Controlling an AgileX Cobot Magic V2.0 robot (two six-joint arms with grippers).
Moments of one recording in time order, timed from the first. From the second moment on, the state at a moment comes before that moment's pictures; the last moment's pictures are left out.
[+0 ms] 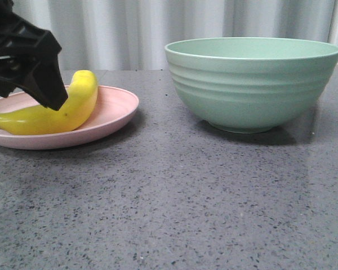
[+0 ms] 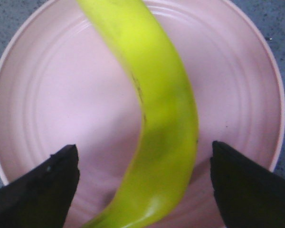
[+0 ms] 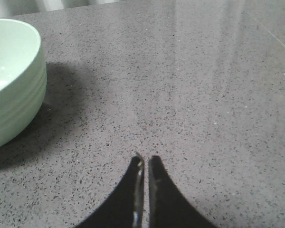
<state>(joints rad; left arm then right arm) -0.61 1.35 -0.95 0.20 0.63 -0.28 -0.16 0.31 -0.39 0.00 0.54 0.06</state>
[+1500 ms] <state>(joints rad) -0.89 1.30 -1.09 0.22 0.77 -0.20 0.37 0.81 -0.86 0.18 0.69 0.06</state>
